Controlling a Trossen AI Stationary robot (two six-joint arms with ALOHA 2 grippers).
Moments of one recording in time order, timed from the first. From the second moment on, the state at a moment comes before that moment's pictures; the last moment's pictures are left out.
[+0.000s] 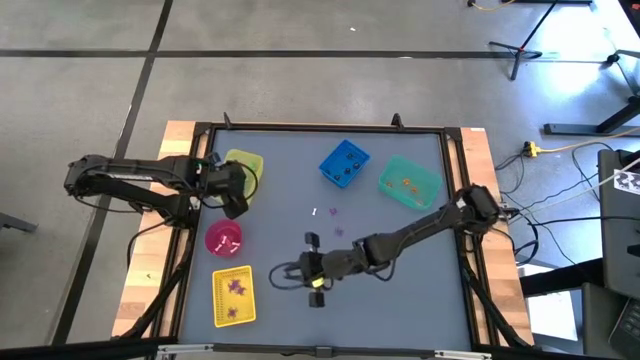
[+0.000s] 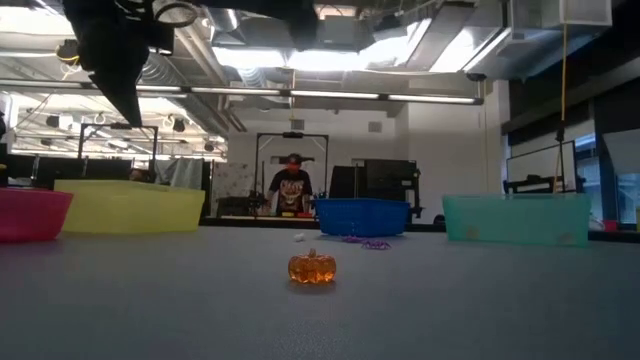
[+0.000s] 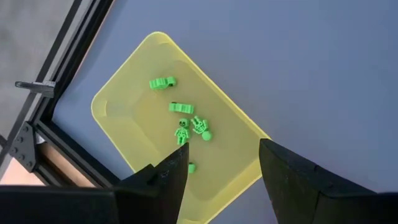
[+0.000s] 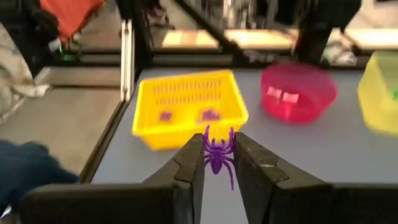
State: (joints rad) left arm 0.04 1.00 0.89 -1.16 -0.43 -0.44; right arm 0.40 1.98 1.43 0.16 0.21 0.17
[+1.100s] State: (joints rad) left arm 0.04 0.99 0.89 -1.14 -0.44 -0.43; right arm 0.36 2.50 2.03 0.34 0.16 0.13
